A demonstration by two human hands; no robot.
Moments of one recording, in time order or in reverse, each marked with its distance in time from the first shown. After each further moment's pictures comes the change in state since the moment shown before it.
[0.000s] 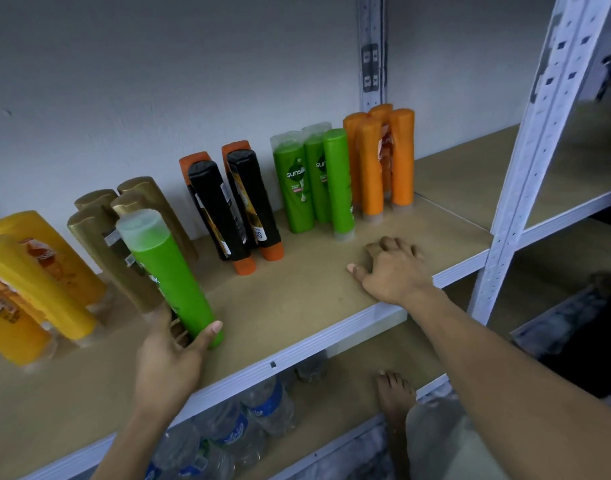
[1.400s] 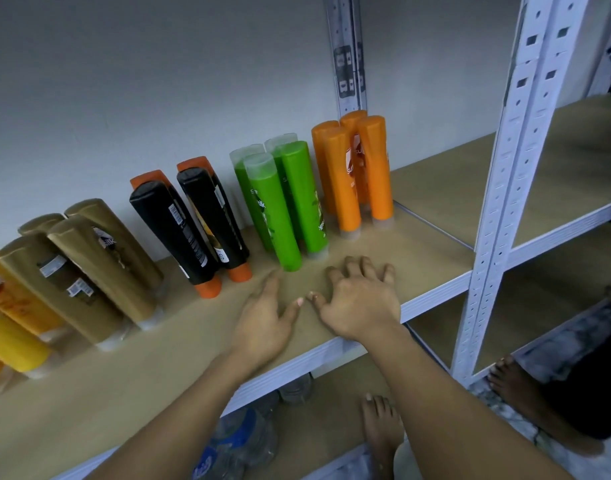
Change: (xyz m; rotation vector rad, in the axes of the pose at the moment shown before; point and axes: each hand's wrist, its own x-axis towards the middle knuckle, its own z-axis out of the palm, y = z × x) left_hand 0.048 0.062 0.176 0.393 -0.291 0.308; right_hand 0.001 0.003 0.003 0.033 -0.030 -0.077
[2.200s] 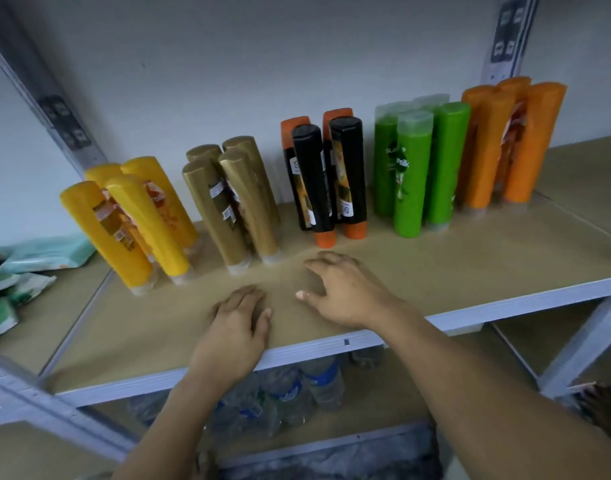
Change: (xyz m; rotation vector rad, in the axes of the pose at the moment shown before) left_hand -0.143 -0.154 -0.124 0.267 0.062 -0.218; right_hand -0.022 -0.183 0.016 0.161 -0.170 -0.521
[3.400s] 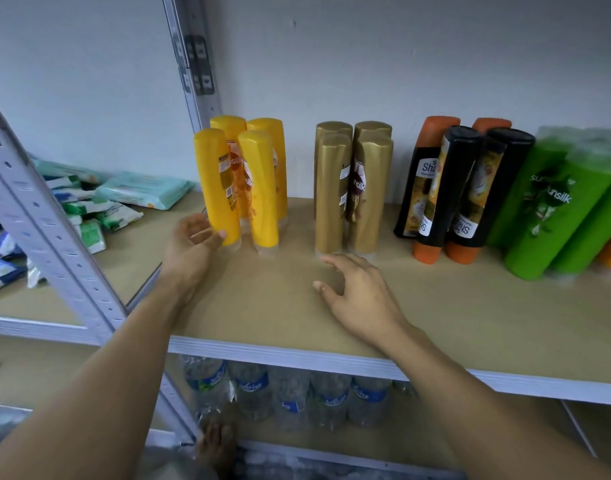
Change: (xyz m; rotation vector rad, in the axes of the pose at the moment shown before) left_hand 0.043 -0.187 -0.081 -0.908 0.522 -0.499; right_hand 0.056 -0.104 0.058 0.235 0.185 -0.136
